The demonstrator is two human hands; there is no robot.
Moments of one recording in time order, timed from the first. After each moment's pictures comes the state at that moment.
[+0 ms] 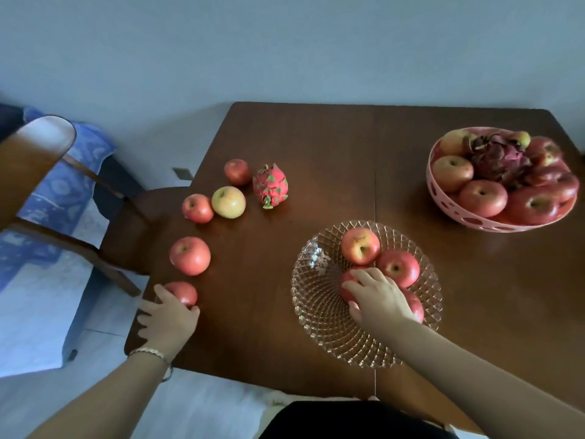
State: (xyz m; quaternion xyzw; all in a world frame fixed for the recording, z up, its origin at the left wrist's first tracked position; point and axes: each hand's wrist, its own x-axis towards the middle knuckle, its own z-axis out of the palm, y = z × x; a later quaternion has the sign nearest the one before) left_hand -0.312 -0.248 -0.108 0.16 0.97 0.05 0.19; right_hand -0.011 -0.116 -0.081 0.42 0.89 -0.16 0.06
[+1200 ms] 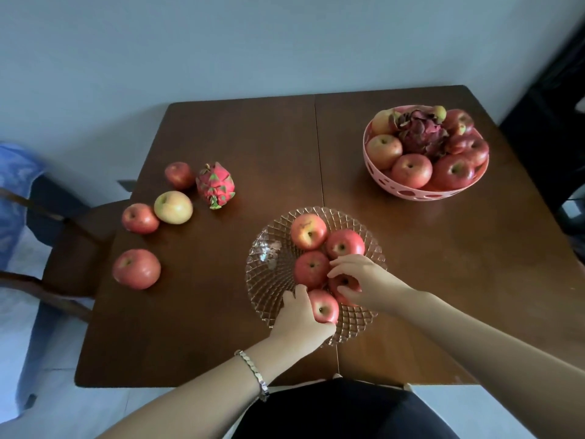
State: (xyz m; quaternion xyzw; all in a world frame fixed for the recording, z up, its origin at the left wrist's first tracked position) left_hand -0.081 -0.185 -0.086 0.49 0.76 0.05 0.42; right_hand 0.059 -0.099 -0.069 0.42 0.83 -0.36 0.01
